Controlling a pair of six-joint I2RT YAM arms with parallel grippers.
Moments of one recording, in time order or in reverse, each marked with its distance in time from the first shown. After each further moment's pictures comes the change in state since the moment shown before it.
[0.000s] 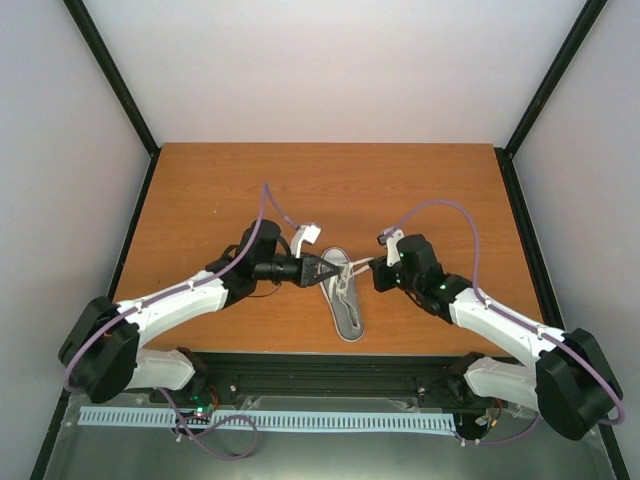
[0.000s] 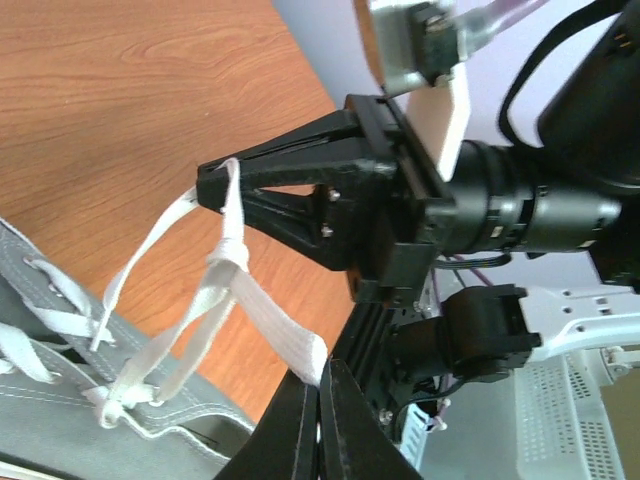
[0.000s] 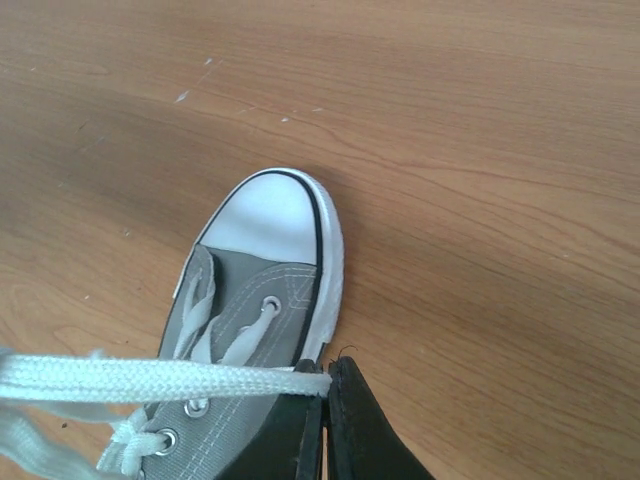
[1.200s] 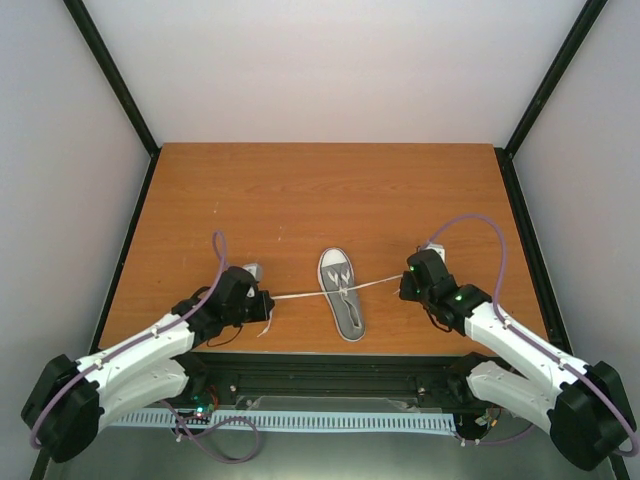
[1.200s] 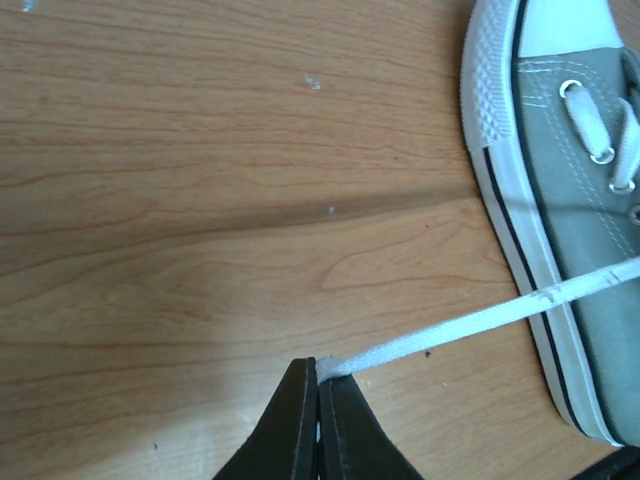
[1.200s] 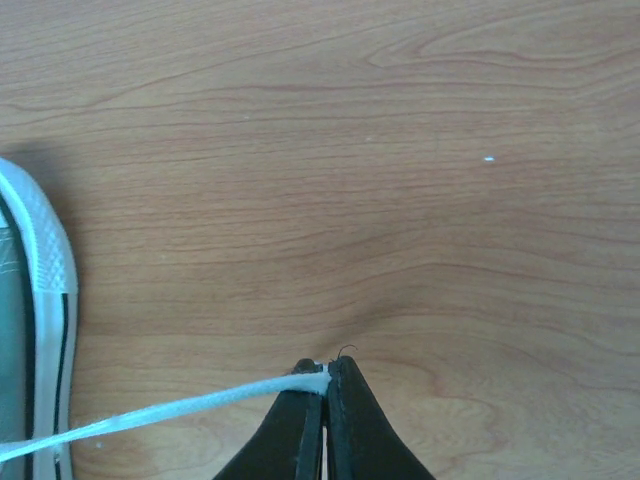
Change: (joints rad) left arm 0.040 -0.419 -0.340 -0.470 -0.590 -0.124; right arm -0.026 -0.180 -0.036 -0.380 0.376 0.326
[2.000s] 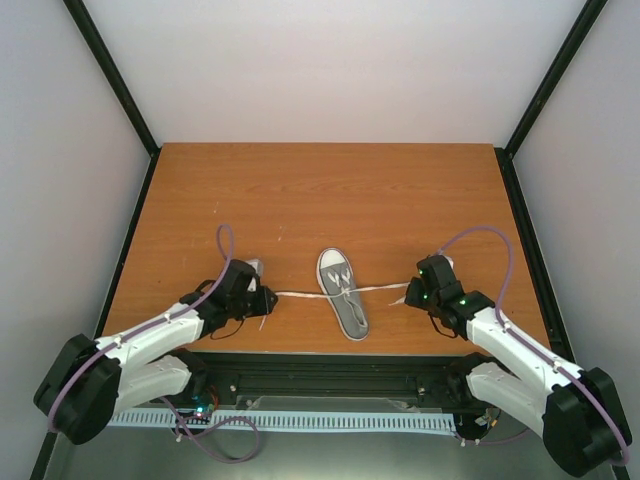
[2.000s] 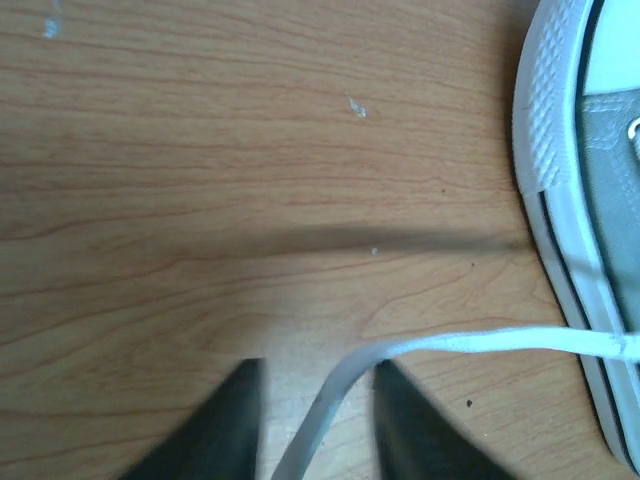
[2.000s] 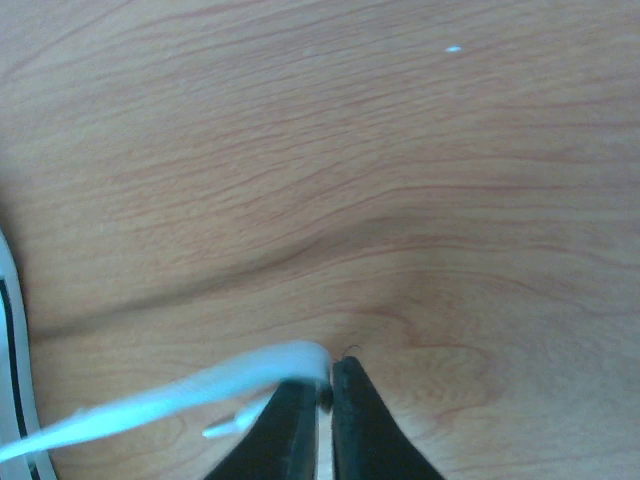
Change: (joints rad) left arm 0.083 0.159 0.003 0.112 0.047 0.035; right arm -0.114 -0.014 -0.097 0.027 -0.132 0.089
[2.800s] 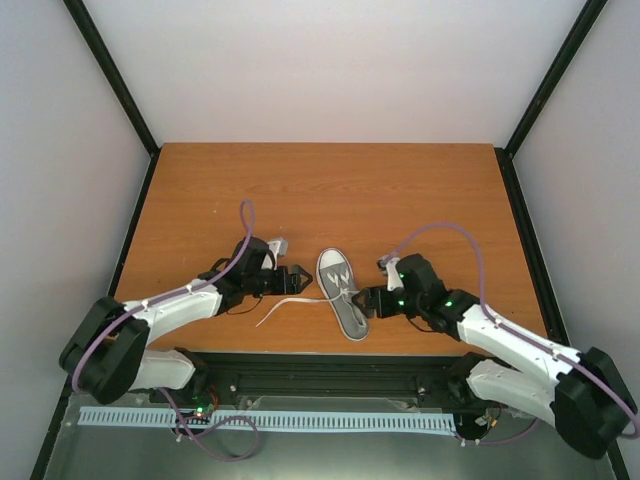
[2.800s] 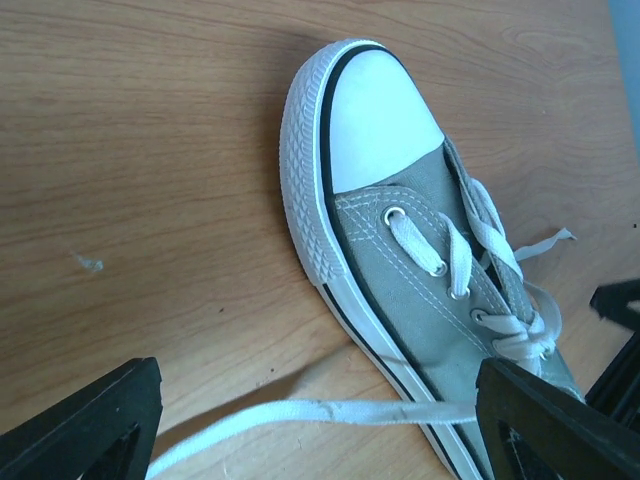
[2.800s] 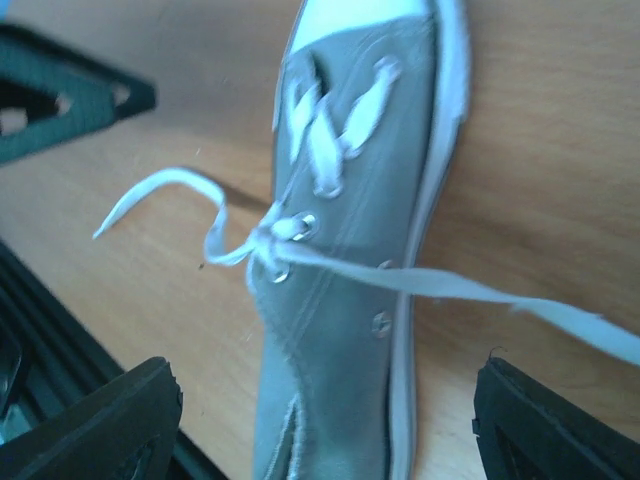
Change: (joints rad) left arm 0.005 0.213 0.163 0.189 0.209 0.080; right arm 0.186 0.018 0.042 0.156 -0.413 -0.153
